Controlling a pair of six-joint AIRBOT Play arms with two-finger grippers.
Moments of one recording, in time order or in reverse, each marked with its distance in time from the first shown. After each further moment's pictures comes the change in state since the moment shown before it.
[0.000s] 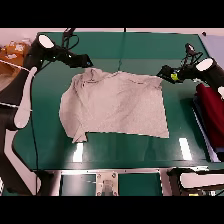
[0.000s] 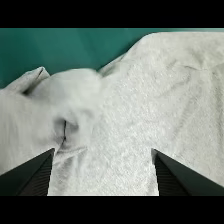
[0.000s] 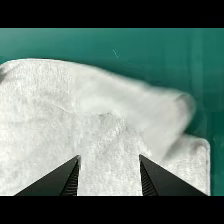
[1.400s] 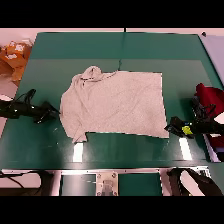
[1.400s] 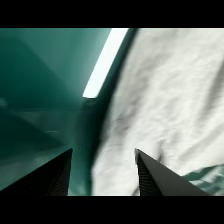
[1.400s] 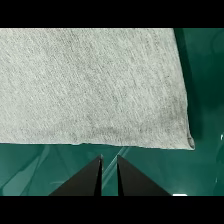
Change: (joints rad) left arm 0.505 0.448 -1.170 -0.134 -0.007 0.032; right arm -0.221 0.687 -0.811 -0.012 0.373 0.053
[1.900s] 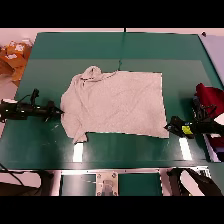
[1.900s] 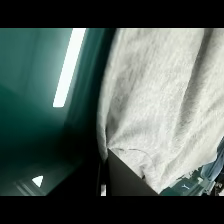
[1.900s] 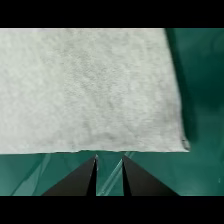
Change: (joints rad) left arm -0.006 -0.079 -0.005 -0.148 0.020 0.157; right arm -0.021 0.003 -0.007 -0.011 -0.020 0.049
